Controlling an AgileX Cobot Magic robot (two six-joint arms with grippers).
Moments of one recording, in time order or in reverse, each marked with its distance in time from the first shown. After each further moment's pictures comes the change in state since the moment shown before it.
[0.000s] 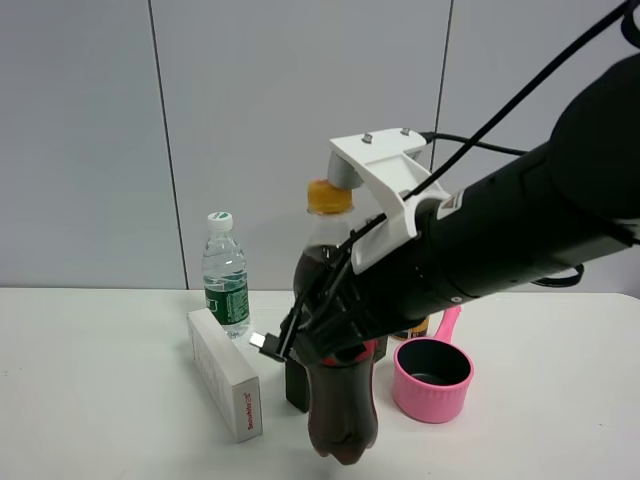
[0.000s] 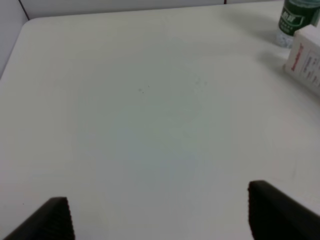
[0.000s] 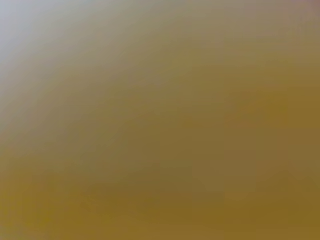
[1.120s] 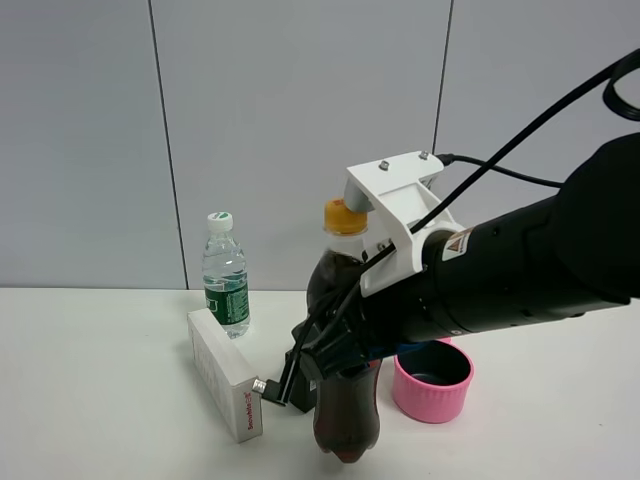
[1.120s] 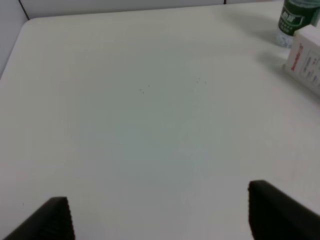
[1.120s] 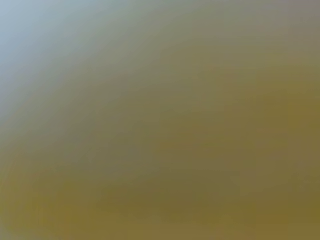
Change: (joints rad) left arm 0.000 0.000 0.000 0.000 0.000 0.000; right arm 0.011 0.038 0.066 -0.029 -0.185 0.084
